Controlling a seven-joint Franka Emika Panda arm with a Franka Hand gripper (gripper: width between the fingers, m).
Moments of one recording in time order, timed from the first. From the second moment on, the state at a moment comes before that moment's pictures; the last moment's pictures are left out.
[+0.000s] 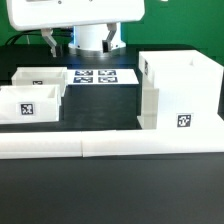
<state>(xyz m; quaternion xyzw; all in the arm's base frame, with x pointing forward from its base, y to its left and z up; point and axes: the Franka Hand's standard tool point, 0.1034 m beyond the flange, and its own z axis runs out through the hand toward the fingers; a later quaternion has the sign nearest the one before) 0.553 -0.050 0.118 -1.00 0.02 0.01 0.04</state>
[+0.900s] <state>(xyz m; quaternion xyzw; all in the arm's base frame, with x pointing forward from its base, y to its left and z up) 0.503 -0.094 0.057 -1.00 -0.04 0.01 0.03</state>
